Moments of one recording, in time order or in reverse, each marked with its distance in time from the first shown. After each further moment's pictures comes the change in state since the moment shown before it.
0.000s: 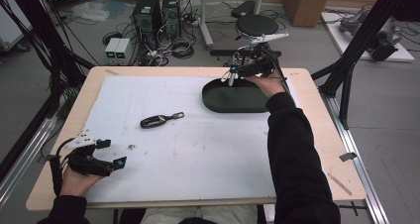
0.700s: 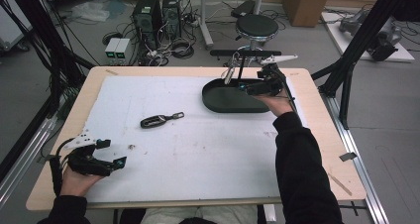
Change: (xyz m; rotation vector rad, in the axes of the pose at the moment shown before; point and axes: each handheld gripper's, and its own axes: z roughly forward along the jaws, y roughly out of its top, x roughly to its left) left arm 0.000 0.000 0.000 -0.001 0.008 -0.002; right arm -0.005 -0.059 -0.013 0.027 0.021 0.063
